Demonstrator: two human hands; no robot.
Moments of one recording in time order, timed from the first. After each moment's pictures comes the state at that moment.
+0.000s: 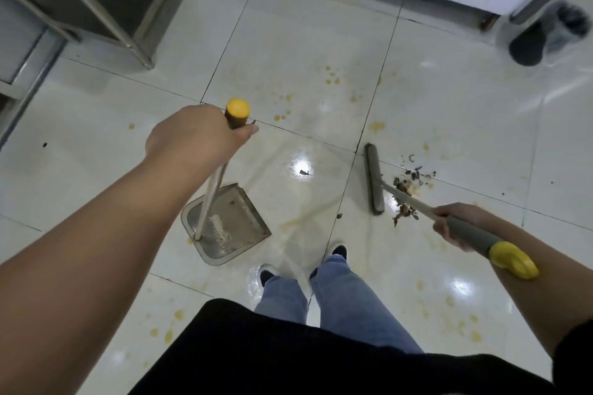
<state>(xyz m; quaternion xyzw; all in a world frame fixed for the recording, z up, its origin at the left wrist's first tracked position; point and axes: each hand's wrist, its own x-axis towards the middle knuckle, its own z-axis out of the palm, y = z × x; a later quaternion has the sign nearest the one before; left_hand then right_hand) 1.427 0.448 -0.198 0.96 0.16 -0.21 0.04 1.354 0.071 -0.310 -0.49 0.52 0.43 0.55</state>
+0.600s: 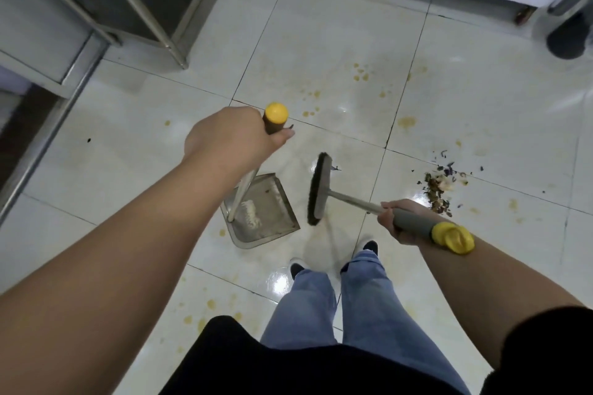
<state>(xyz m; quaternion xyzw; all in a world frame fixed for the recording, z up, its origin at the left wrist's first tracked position) 1.379 0.494 -0.190 0.98 0.09 -0.18 0.05 1.322 0.226 -0.353 -0.28 0.52 0.42 0.69</state>
